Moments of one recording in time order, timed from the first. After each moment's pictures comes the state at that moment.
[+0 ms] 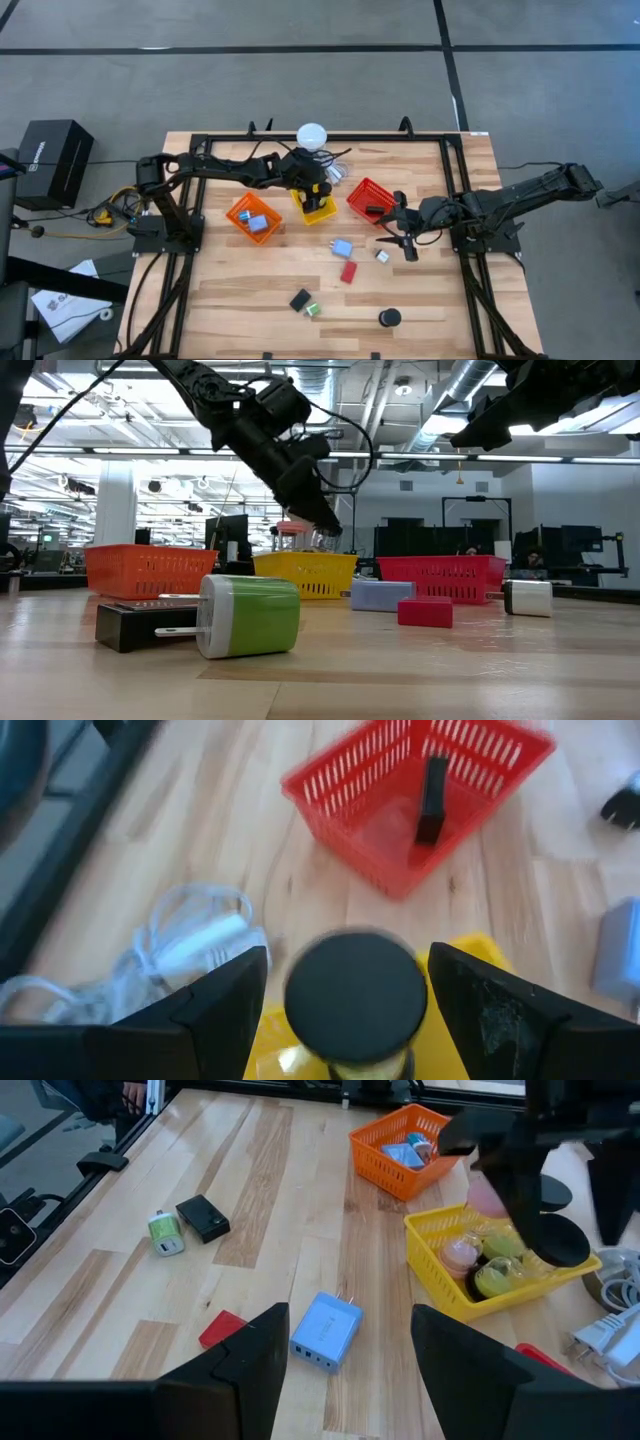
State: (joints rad) left arm 0.28 1.74 1.06 -0.02 0.03 0.18; right arm 0.22 0.92 0.55 -0.13 0.13 0.00
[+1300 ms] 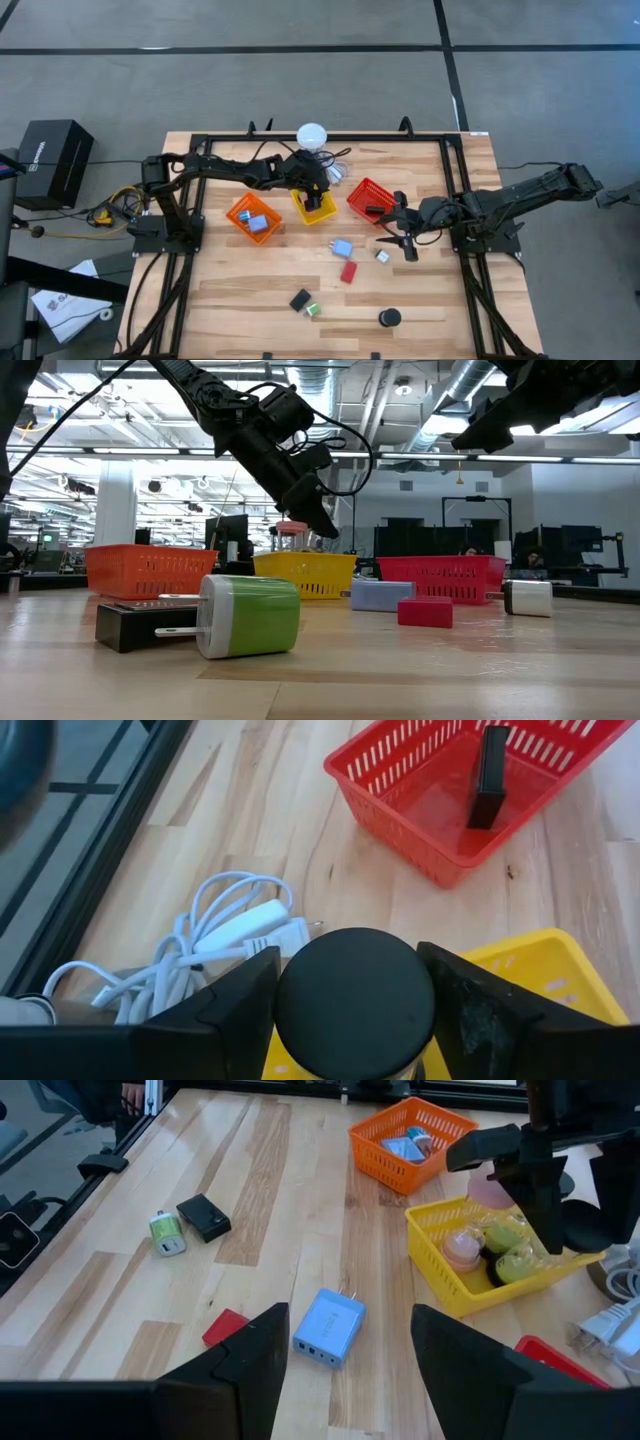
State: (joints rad) left arm 0.28 1.78 1.06 0.01 -0.07 0.20; right arm 0.22 0.92 0.55 -0.14 0.13 0.03
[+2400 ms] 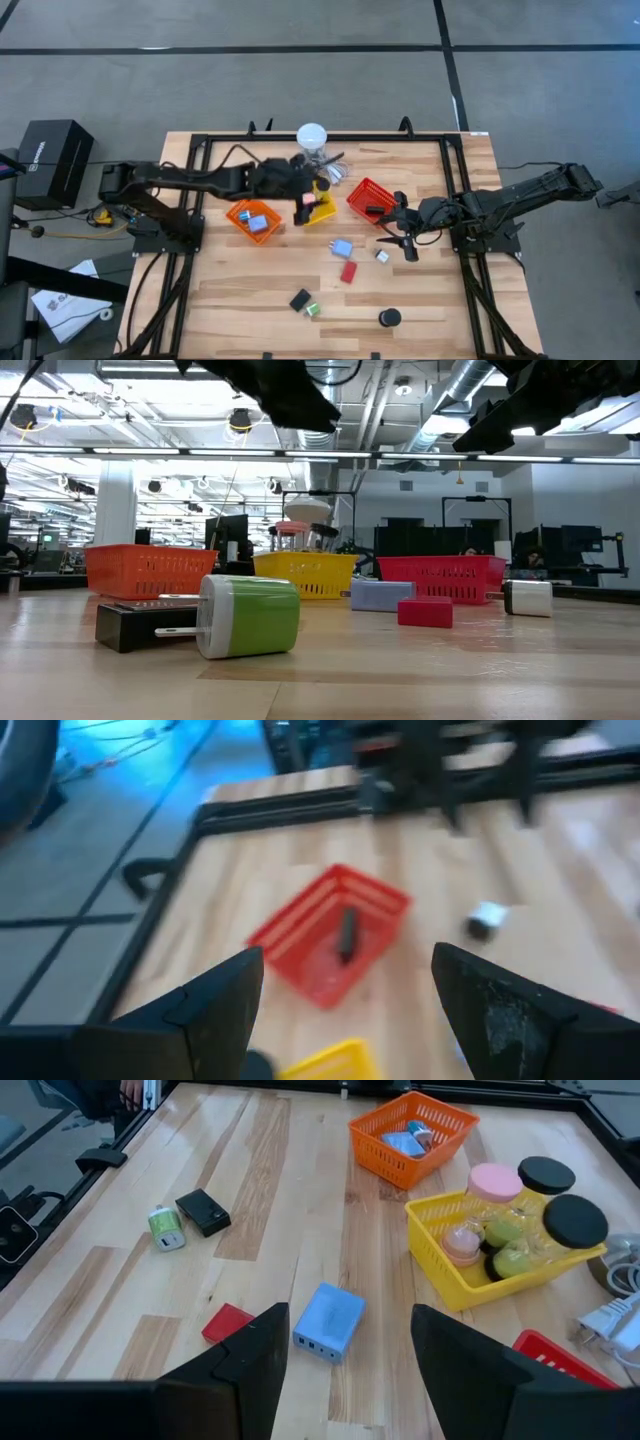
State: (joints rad) left arm 0.06 1.45 1.06 -0.05 -0.12 0.18; right arm 0.22 0.92 0.55 -0.15 0.13 0.03
